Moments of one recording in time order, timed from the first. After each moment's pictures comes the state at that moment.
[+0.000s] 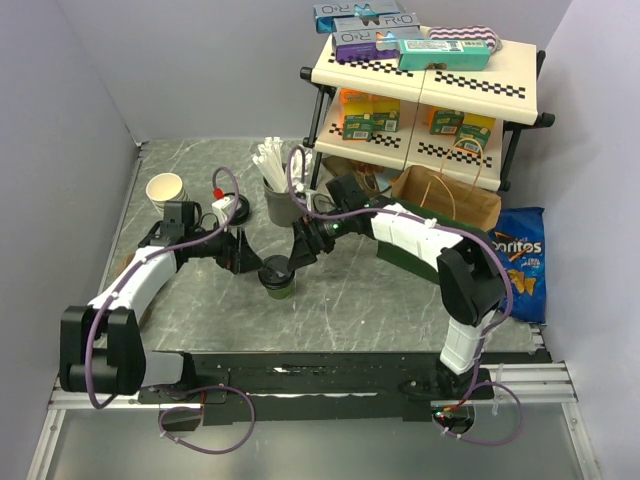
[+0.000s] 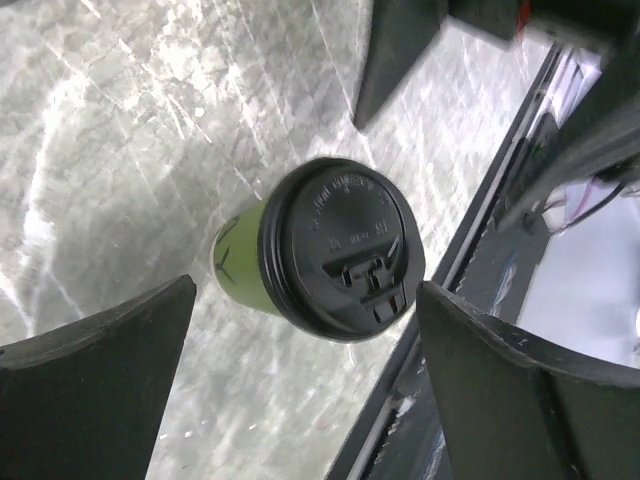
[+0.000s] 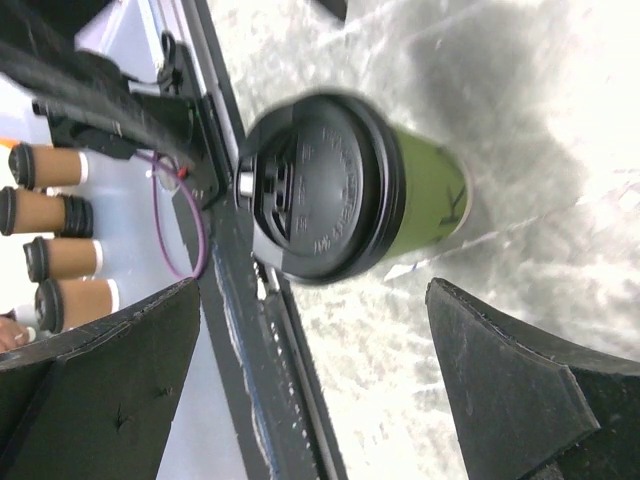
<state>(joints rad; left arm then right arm) -0.07 1.32 0.80 -0.35 0.98 0.07 0.62 1.80 1.32 -0.41 -0.87 0.14</state>
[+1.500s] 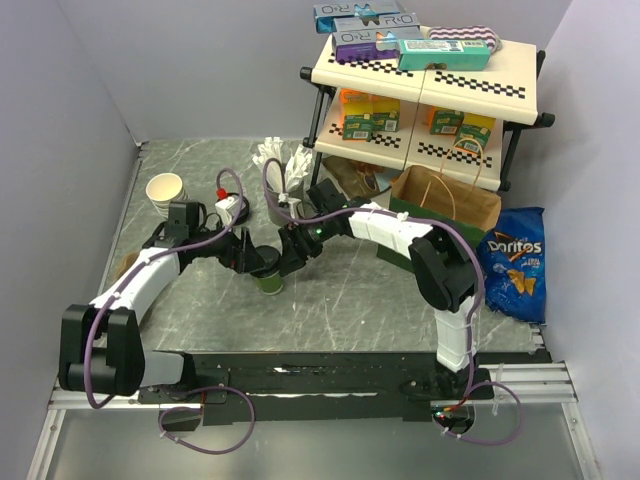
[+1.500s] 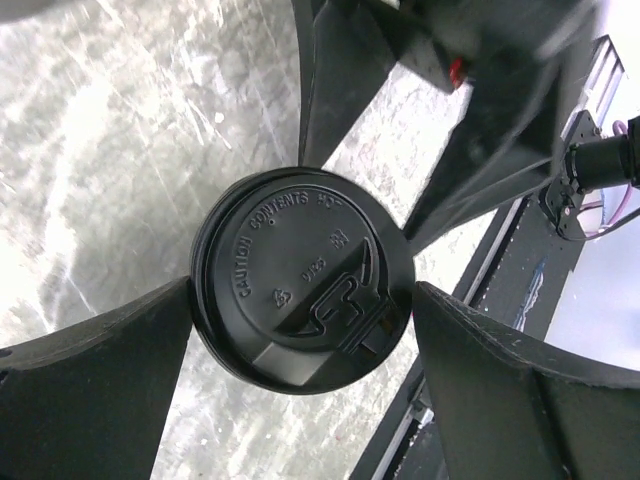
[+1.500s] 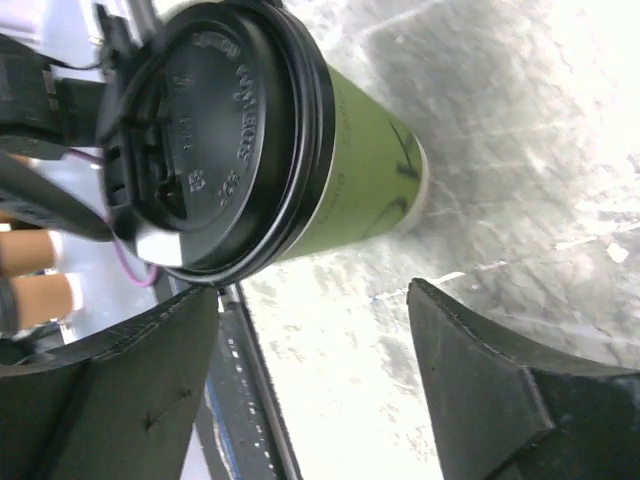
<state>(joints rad) -0.11 1.31 0.79 -0.30 0.91 0.07 0.68 1.99 1.46 -0.45 -0.81 0.08</state>
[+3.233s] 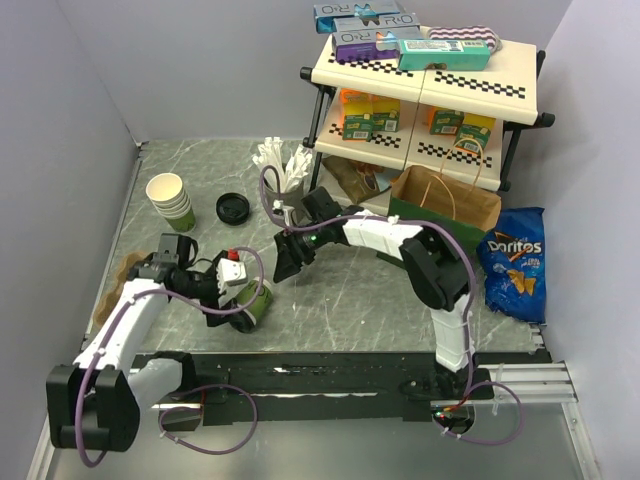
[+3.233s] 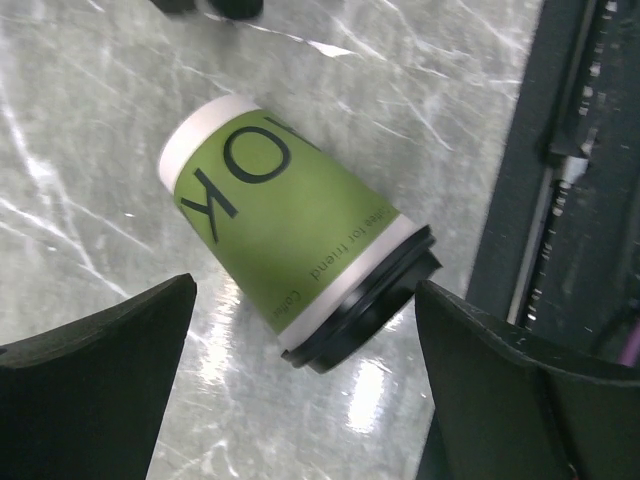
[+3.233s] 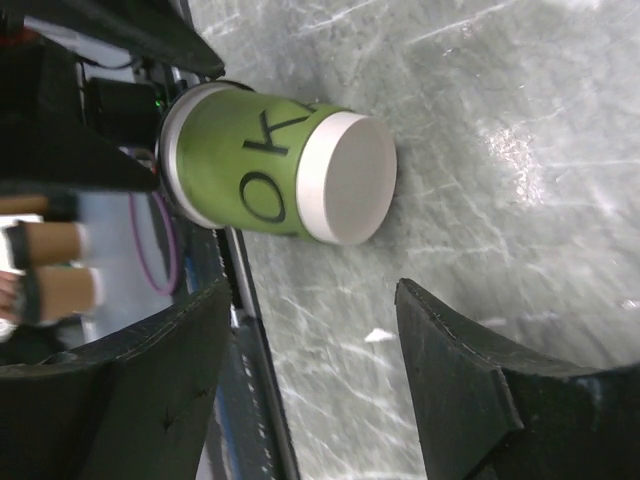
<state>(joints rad) -0.06 1.04 0.68 -0.87 0.81 1.12 0.70 2.00 1.41 -0.33 -0.87 0.12</state>
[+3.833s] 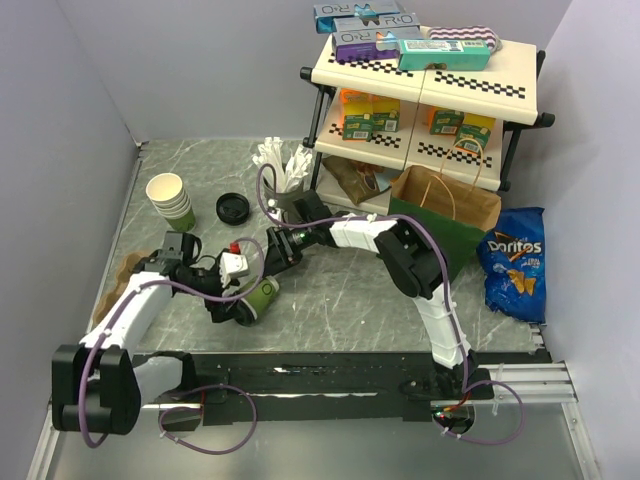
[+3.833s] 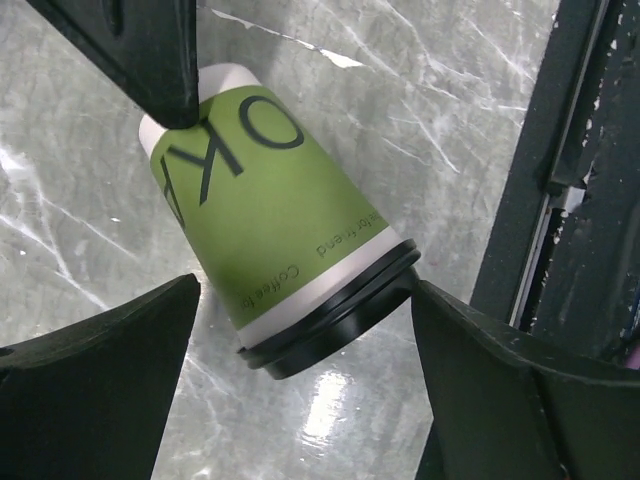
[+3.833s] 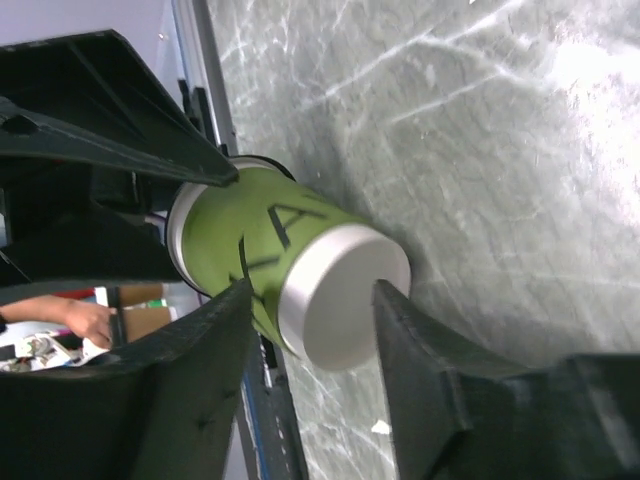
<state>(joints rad) -0.07 1.10 0.64 -0.76 0.83 1.01 0.71 2.22 1.50 -0.08 -0.99 0.43</state>
